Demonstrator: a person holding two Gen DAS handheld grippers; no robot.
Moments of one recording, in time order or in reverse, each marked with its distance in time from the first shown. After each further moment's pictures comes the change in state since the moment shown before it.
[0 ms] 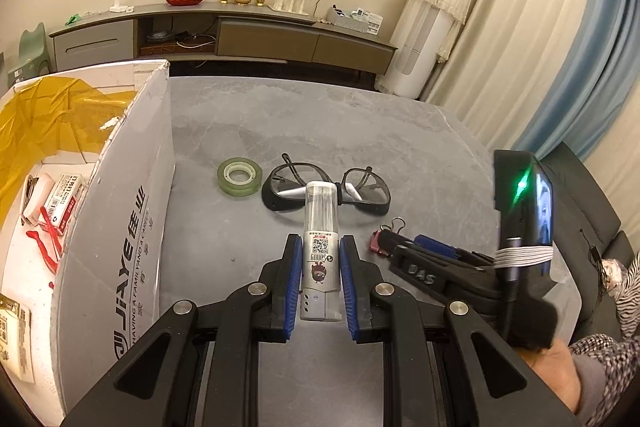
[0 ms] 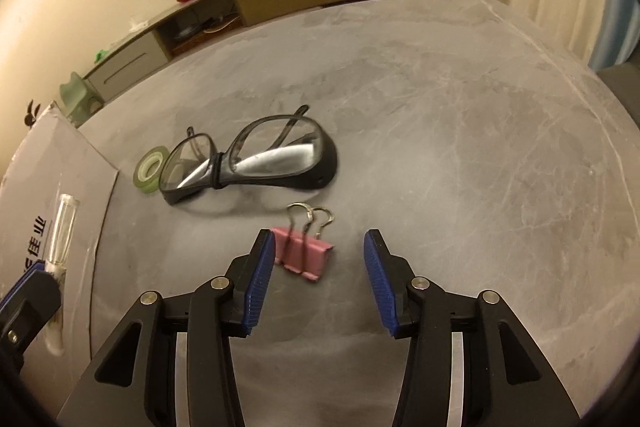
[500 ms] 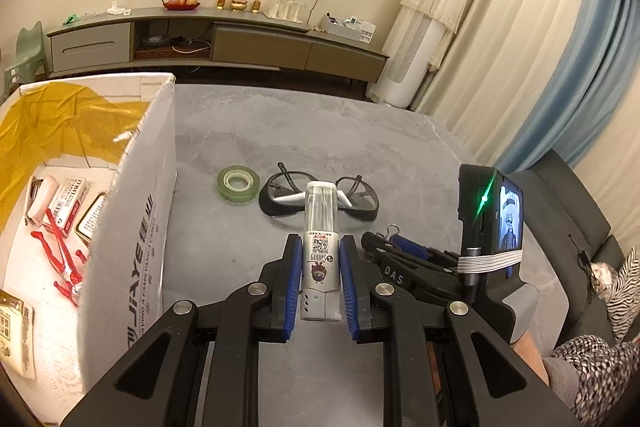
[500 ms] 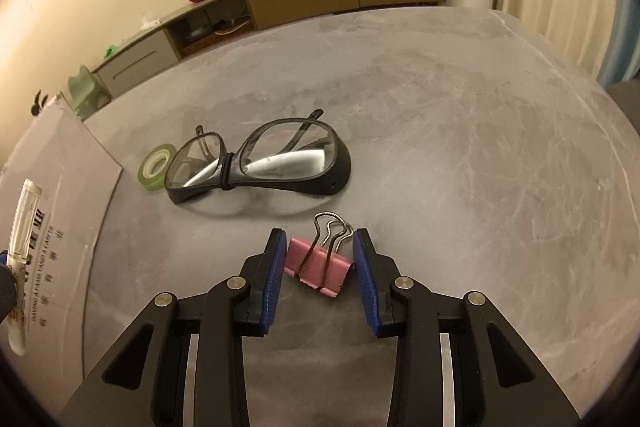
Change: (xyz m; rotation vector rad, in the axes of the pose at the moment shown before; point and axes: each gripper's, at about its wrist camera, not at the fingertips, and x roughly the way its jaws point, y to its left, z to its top) left arm -0.025 -0.001 0.001 -0.007 -0.032 -0.032; right arm -0.006 -0.005 0.003 -0.043 -0.046 0.031
